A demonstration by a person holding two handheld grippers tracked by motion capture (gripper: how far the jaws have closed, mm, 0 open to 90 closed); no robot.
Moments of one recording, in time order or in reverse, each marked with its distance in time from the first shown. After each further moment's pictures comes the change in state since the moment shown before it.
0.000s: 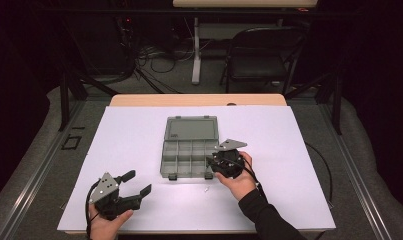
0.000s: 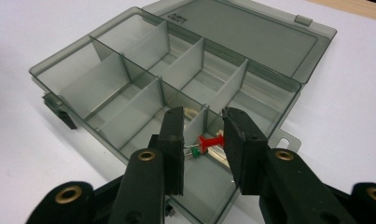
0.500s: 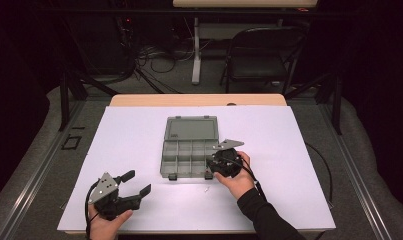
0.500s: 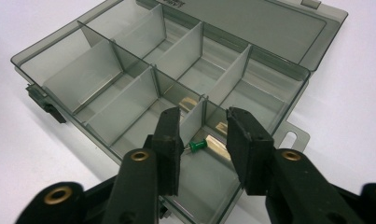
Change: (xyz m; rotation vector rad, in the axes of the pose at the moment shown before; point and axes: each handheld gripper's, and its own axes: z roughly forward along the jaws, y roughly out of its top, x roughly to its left) left arm 0.001 0.000 -0.001 -0.004 0.000 -0.003; right arm -0.001 -0.003 0.010 0.038 0.003 0.008
